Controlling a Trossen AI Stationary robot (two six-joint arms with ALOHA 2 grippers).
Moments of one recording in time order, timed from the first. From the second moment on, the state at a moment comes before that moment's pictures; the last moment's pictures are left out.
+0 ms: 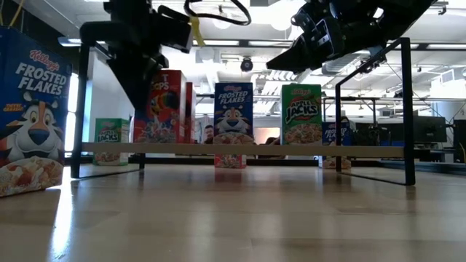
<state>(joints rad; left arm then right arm) -0.17 1.67 1.27 -1.09 -0.22 -0.20 -0.25 1.28 0.67 0.29 -0.30 -0.26</state>
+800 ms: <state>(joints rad) -0.18 1.66 1.24 -1.00 -0.22 -0.24 -0.25 1.28 0.67 0.29 -0.30 -0.26</state>
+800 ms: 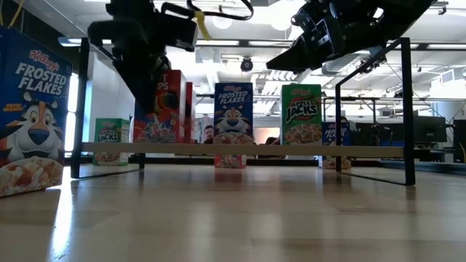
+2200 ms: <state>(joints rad) -0.04 1.22 0.94 -0.17 0.00 -0.09 -0.17 1.23 0.67 0.32 -0.16 -0.29</state>
